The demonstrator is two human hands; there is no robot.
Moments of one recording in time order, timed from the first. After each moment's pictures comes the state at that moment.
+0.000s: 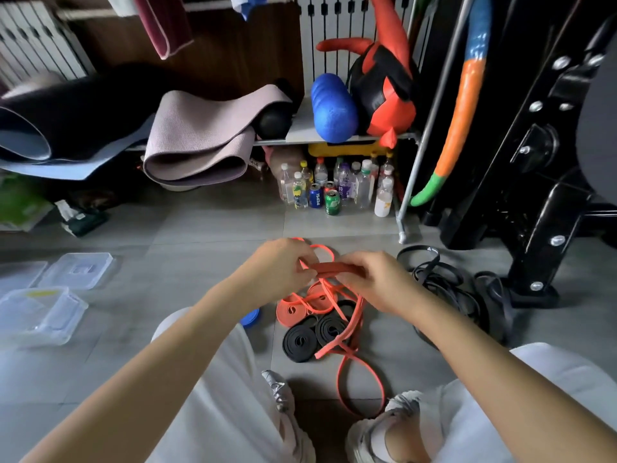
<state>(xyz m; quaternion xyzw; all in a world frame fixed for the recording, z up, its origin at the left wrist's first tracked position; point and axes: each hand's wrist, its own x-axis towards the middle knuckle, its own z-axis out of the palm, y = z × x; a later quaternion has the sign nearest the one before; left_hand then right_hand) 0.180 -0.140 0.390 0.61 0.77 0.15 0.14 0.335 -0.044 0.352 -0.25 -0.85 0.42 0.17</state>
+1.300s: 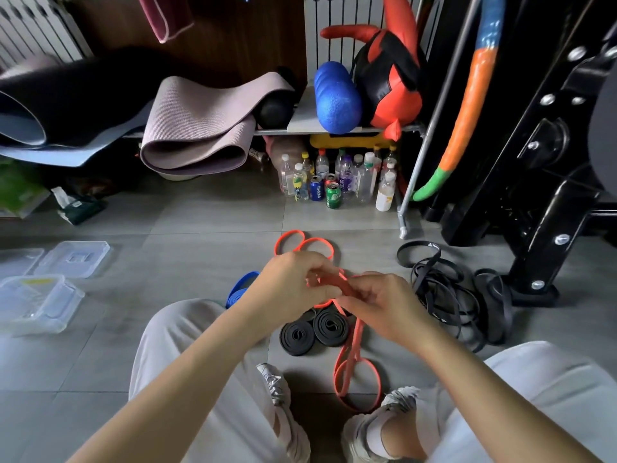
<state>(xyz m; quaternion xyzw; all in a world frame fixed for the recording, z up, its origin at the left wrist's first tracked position) 0.200 -0.152 0.368 0.57 0.74 0.29 0.21 0.352 -0.062 0.320 -0.29 -0.84 0.42 0.19</state>
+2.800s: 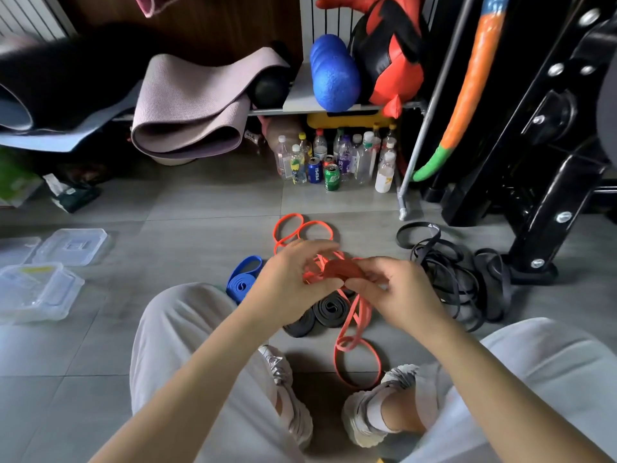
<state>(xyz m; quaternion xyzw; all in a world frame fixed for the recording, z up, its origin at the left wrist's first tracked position) 0.210 -0.164 0.347 0.54 0.70 0.39 0.24 0.365 -0.071 0.321 -0.29 -0.80 0.45 0.26</state>
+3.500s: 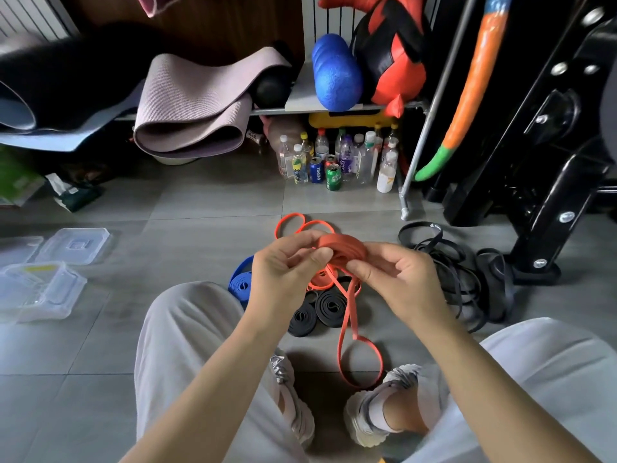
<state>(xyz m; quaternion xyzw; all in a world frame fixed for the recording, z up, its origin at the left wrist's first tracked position) 0.223 -0.167 0.347 0.35 0.58 0.66 0.32 0.361 -0.076 0.334 -0.25 -0.70 0.57 0.35</state>
